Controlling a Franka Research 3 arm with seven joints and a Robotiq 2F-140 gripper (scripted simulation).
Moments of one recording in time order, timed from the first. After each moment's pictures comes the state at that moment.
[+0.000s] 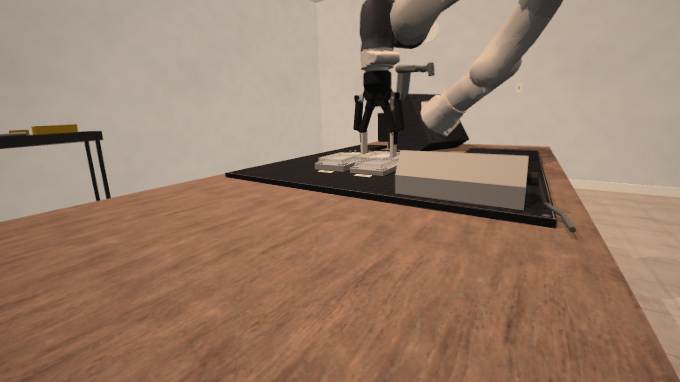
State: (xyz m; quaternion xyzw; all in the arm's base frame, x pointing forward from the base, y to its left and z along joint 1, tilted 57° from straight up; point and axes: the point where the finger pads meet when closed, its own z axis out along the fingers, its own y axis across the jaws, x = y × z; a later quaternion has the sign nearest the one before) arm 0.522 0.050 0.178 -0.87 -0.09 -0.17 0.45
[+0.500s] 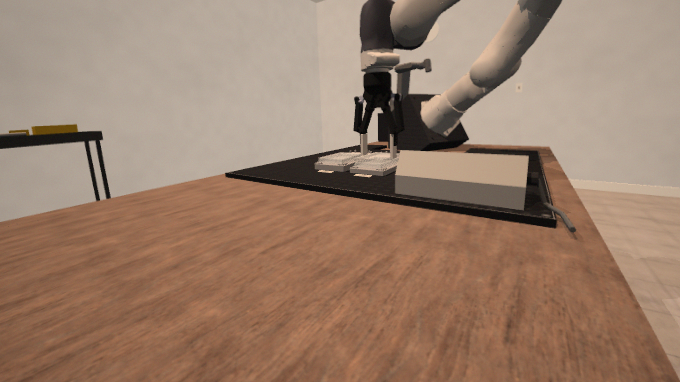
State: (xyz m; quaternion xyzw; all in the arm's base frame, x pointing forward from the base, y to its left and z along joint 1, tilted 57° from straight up) arm 0.523 0.053 0.176 -0.87 -0.09 -0.17 0.45
